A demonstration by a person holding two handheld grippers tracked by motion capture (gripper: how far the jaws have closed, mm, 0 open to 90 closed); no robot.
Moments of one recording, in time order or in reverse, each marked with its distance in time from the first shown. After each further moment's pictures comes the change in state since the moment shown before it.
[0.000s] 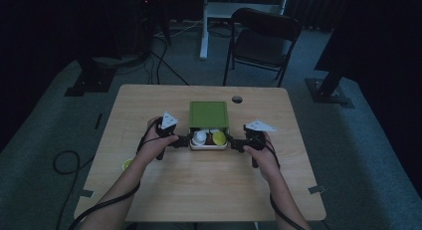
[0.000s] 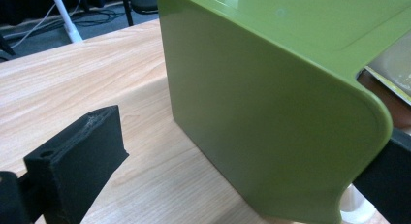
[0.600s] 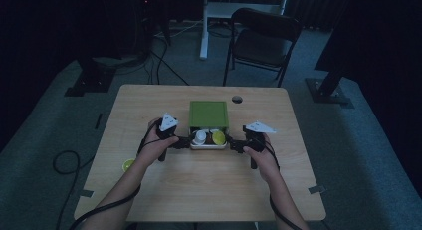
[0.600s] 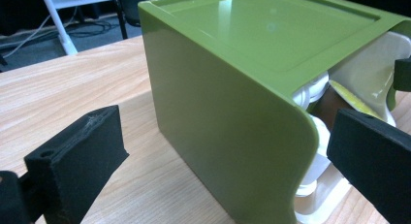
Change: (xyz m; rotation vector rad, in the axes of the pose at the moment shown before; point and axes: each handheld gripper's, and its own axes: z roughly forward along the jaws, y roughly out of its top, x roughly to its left) left arm -0.011 0.001 -0.010 -0.052 -0.028 -0.025; right arm 0.004 -0.003 -0.002 -0.027 0.013 0.027
